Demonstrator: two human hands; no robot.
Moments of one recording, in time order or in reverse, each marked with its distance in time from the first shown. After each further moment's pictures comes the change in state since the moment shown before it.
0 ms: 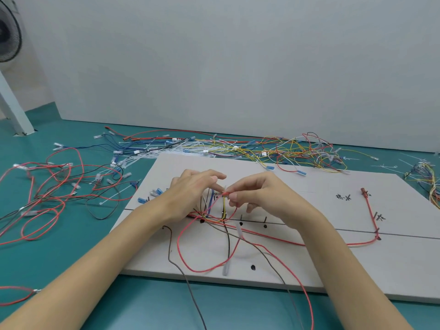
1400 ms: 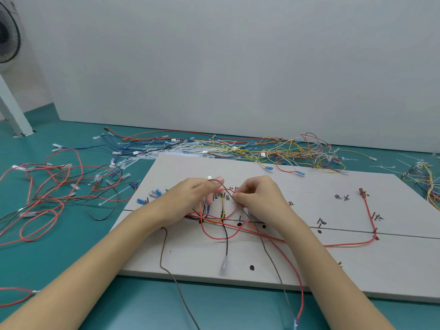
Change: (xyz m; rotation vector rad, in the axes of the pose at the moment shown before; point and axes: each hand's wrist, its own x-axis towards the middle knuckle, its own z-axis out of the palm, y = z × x) left_hand -0.001 -0.001 0.002 -0.311 -0.005 0.017; right_hand 0.019 0.026 0.016 -0.267 0.397 0.078
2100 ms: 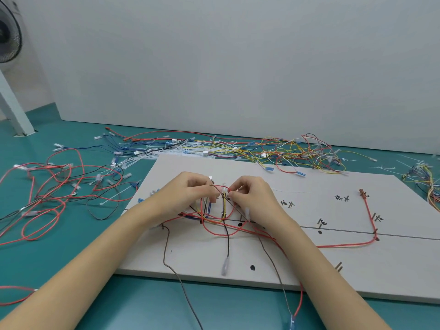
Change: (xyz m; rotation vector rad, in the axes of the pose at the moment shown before) left_hand -0.005 0.005 -0.007 -0.150 0.011 0.025; right_hand 0.006 -0.002 0.013 -0.042 -0.005 -0.061
